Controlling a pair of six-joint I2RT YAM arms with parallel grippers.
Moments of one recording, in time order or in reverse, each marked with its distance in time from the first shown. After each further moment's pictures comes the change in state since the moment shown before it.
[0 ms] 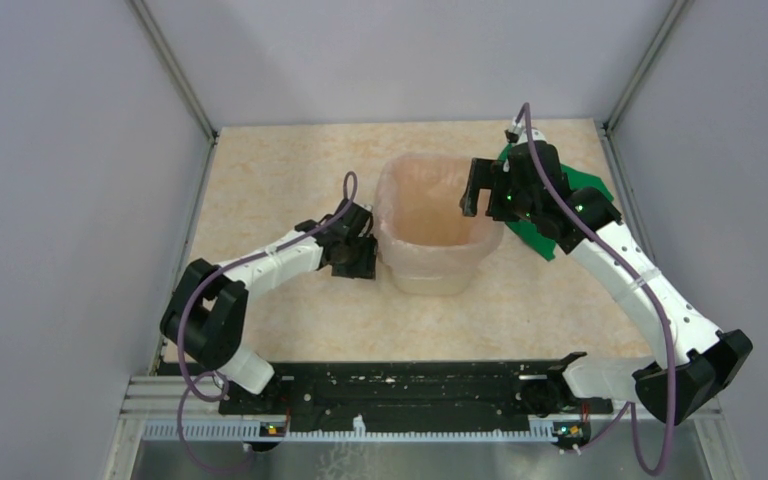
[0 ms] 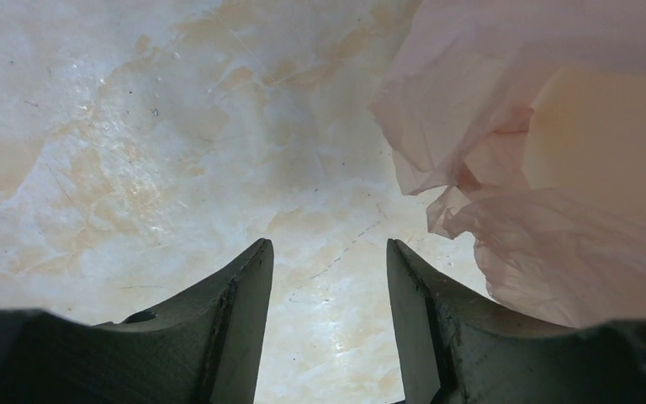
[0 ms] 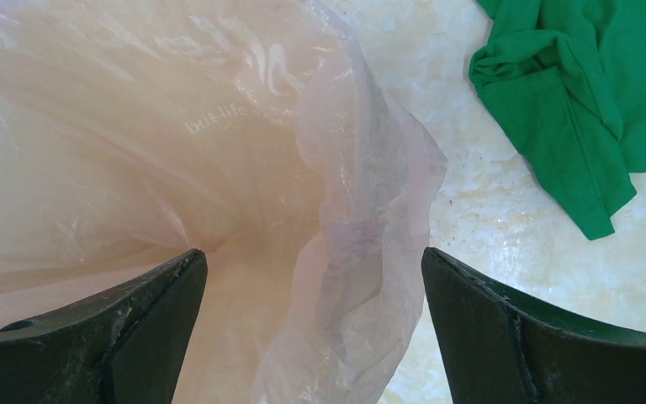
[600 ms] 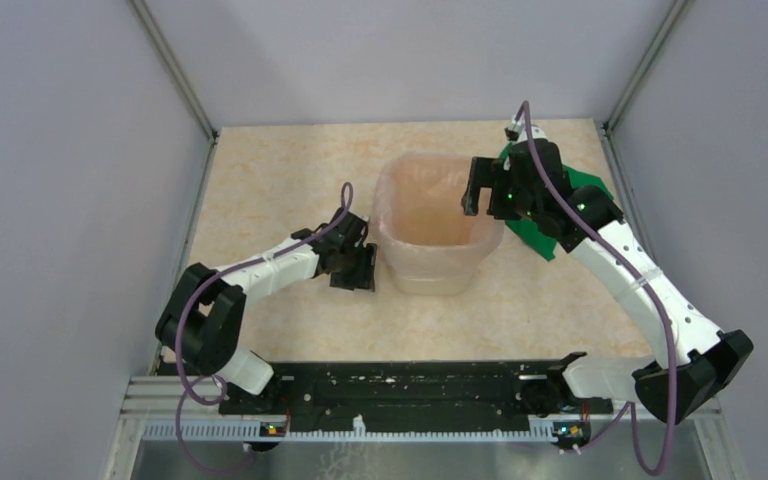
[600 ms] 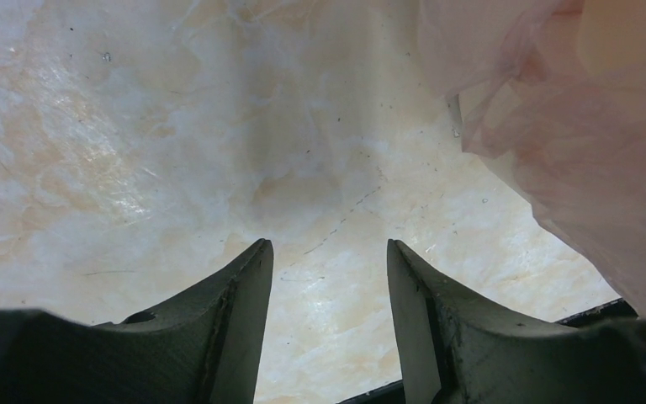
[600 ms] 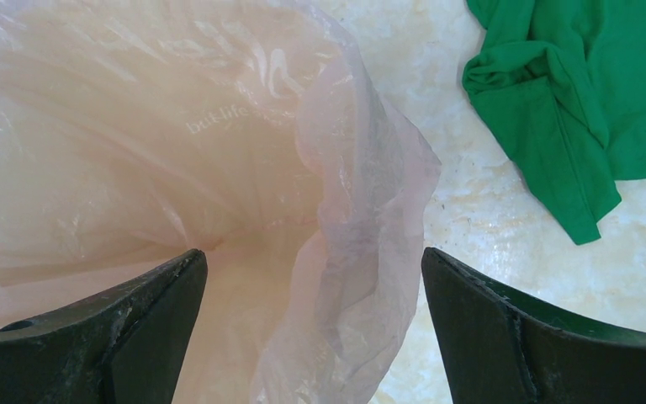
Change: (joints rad) left arm 0.009 -0.038 -0.086 0.022 0.085 -0.005; right arm 0.000 0.003 0.013 -0.013 0.007 -0.025
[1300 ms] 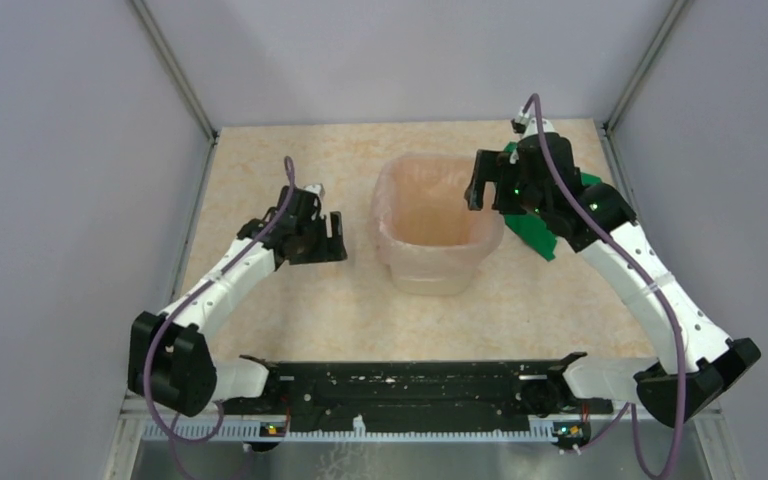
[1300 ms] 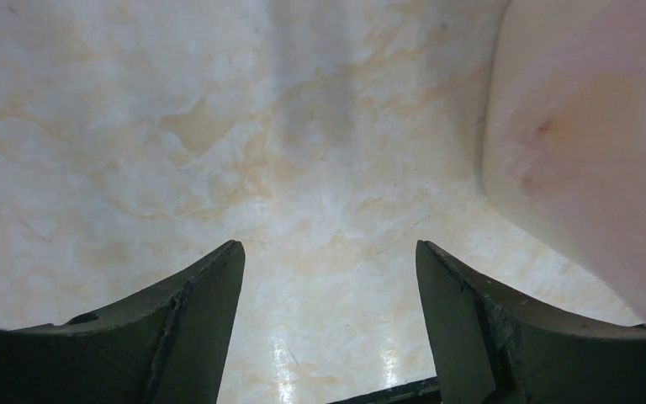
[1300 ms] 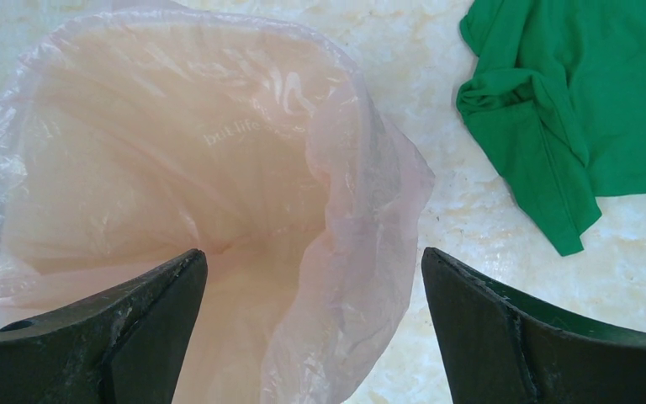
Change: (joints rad) left arm 0.228 -0.210 0.035 -0.107 -0.032 0.053; right arm 0.000 -0.007 0.072 -0.032 0.005 -0.024
